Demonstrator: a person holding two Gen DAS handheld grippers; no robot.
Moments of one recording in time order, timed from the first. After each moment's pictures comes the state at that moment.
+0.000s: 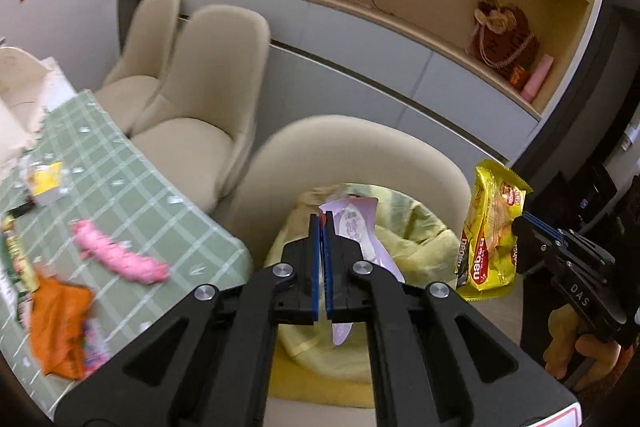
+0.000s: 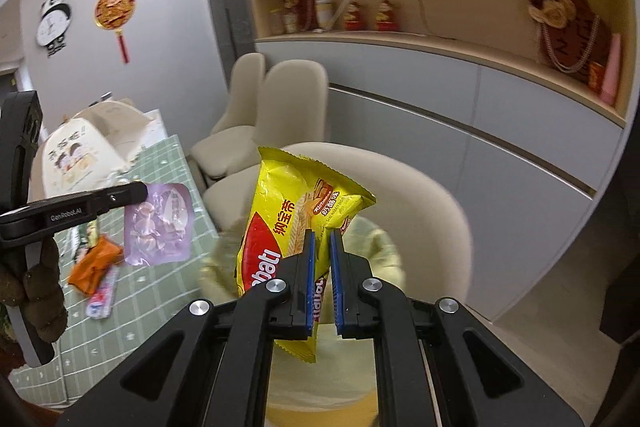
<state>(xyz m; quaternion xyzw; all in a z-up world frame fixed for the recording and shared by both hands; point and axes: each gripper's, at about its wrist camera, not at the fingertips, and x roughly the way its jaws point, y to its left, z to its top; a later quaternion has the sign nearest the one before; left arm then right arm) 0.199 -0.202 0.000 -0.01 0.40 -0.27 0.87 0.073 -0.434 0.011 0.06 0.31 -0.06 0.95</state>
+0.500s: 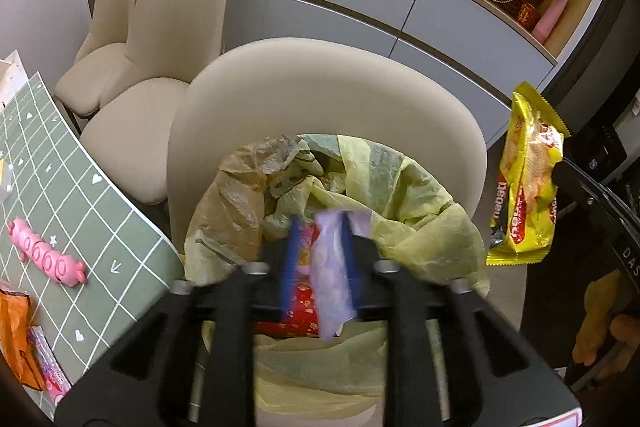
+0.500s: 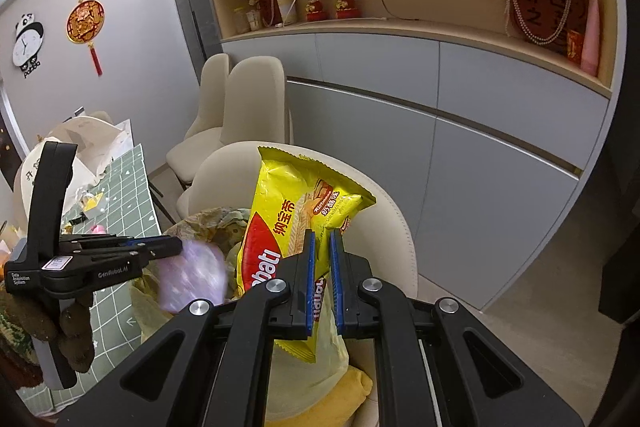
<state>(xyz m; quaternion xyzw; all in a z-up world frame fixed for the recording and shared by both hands) 0.223 -0.281 -0.062 0.04 0.47 -0.27 0.84 0.089 -0.494 -0.007 0.08 0.32 -0.07 0.94</state>
